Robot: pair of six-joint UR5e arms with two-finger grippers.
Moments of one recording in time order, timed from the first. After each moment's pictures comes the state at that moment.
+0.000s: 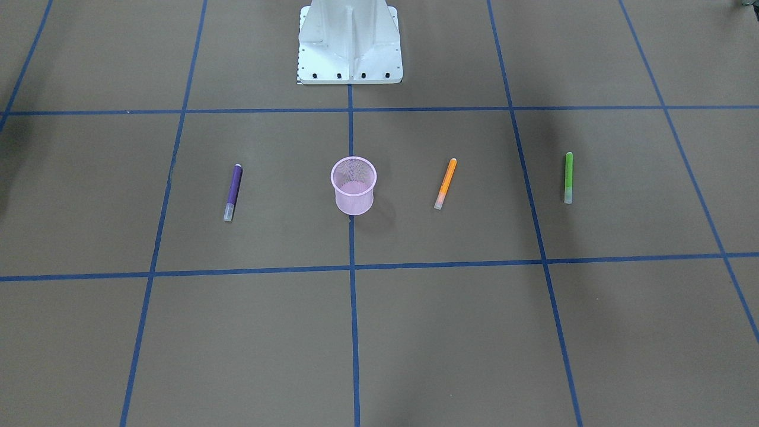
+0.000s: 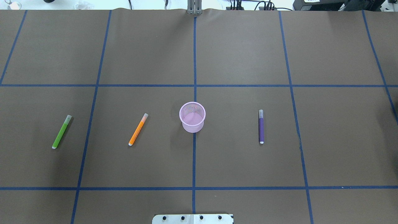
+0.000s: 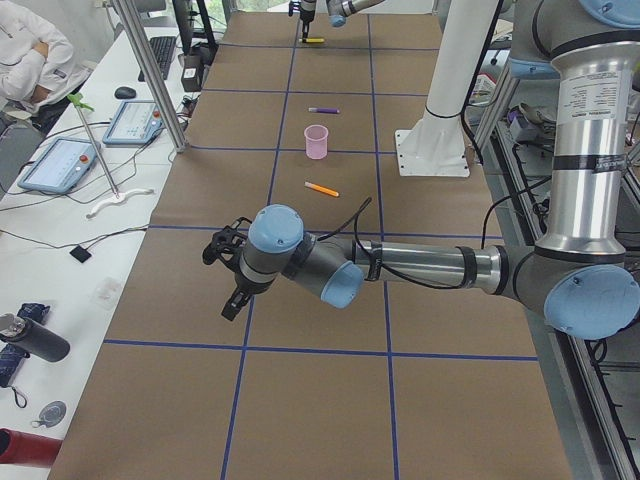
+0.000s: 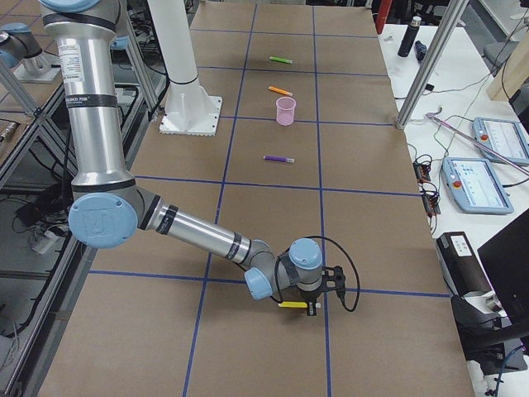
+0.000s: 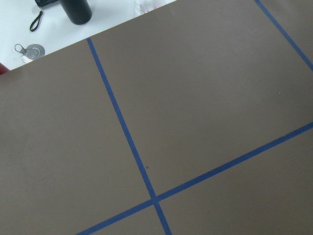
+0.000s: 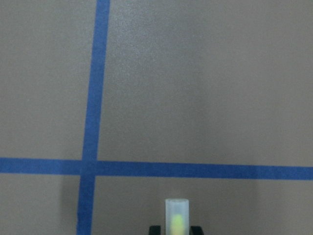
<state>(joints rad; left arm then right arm) -1.58 -1.55 -1.64 -2.07 -2.36 0.05 1.32 -1.48 1.05 -0.74 2.13 0.41</state>
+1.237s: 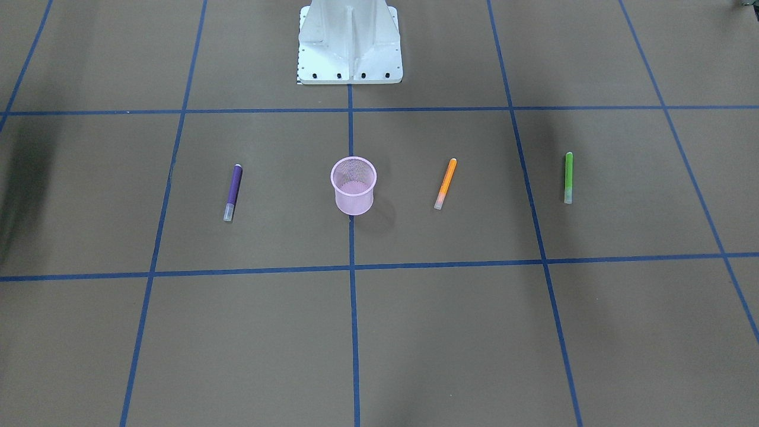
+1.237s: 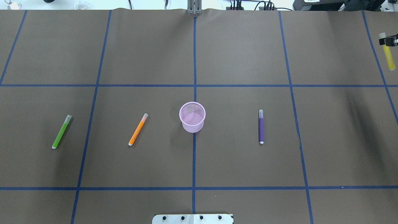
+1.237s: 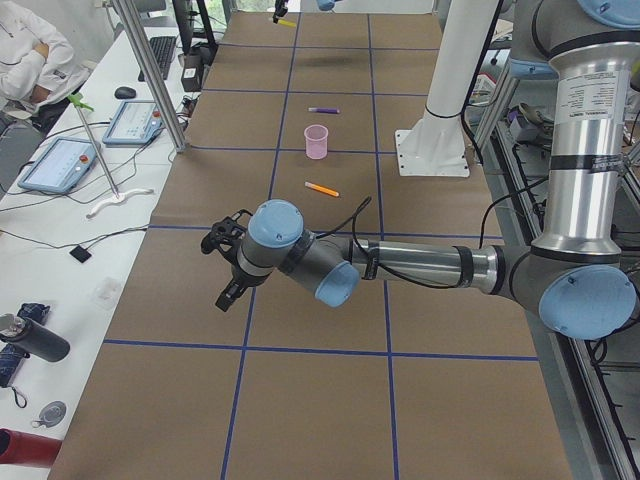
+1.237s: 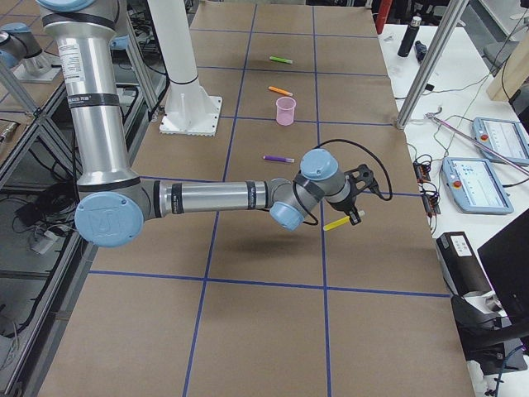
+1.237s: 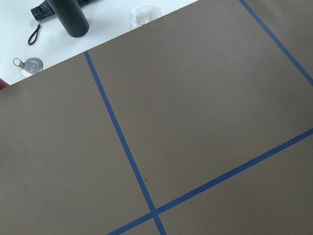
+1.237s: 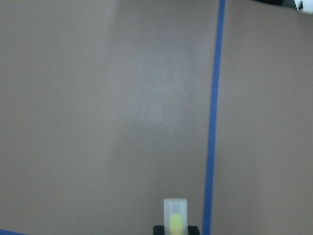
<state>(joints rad) -1.54 -1.56 -1.63 -2.16 -2.36 0.05 1.33 -1.44 1.53 -0.74 2.16 0.41</state>
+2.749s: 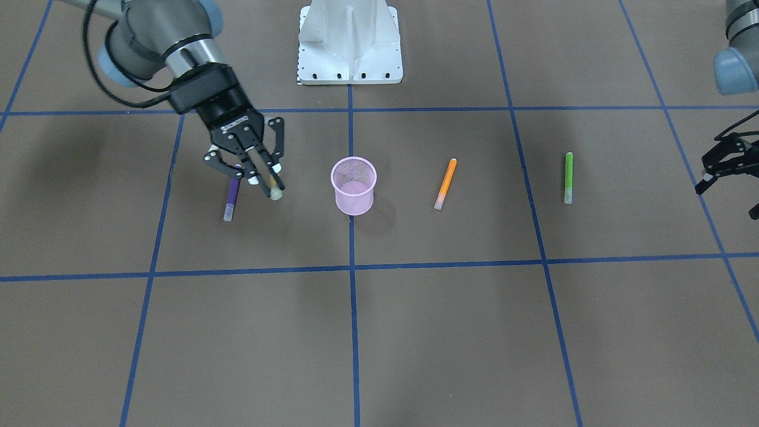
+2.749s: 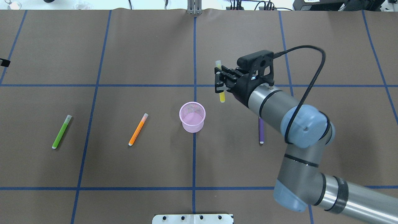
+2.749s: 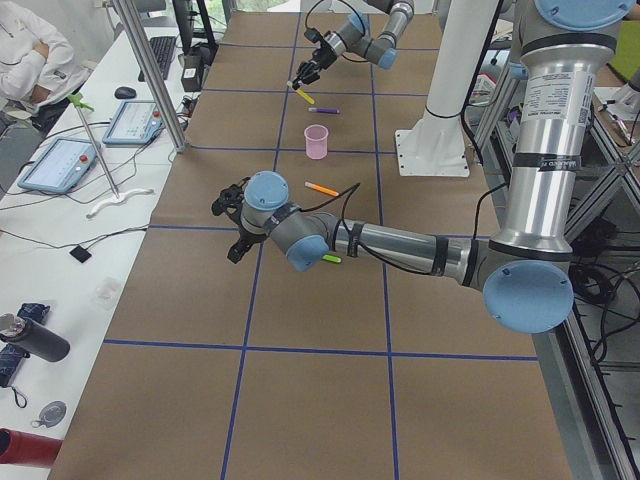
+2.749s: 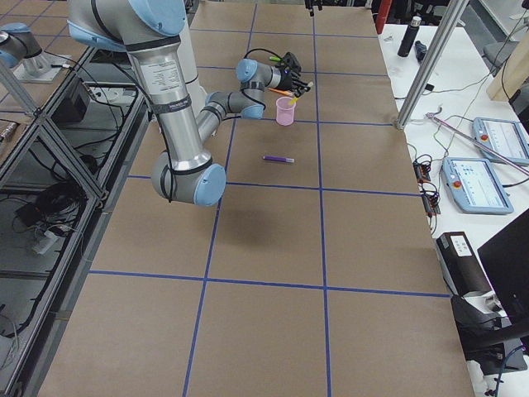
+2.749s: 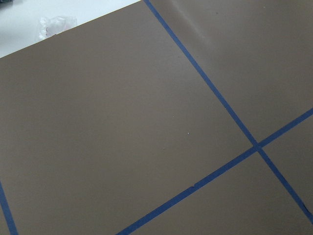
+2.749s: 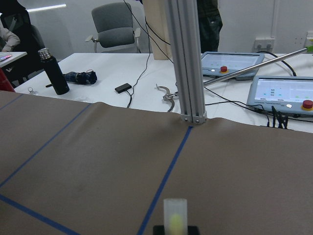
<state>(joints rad) -1.31 -1.65 -1.63 -2.25 -2.35 -0.22 0.40 -1.12 1.82 -0.74 1.12 0.87</state>
